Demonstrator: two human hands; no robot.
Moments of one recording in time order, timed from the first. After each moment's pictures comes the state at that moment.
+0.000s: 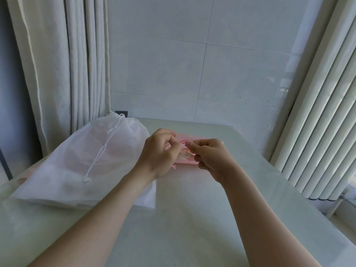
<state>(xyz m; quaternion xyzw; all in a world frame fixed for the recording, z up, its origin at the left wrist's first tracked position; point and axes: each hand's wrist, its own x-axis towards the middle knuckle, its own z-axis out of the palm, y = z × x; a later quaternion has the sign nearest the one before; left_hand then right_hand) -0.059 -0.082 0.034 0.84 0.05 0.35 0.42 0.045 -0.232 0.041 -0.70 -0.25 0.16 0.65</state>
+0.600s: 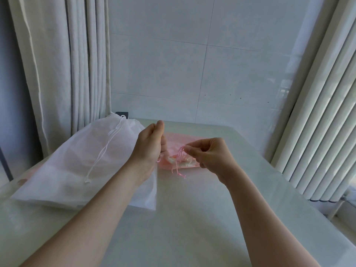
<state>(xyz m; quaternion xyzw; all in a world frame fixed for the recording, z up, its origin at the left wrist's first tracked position) -0.058 -0.075 0.051 0.62 0.09 0.31 0.71 0.046 -0.238 0.040 -0.73 -0.32 0.08 0.59</state>
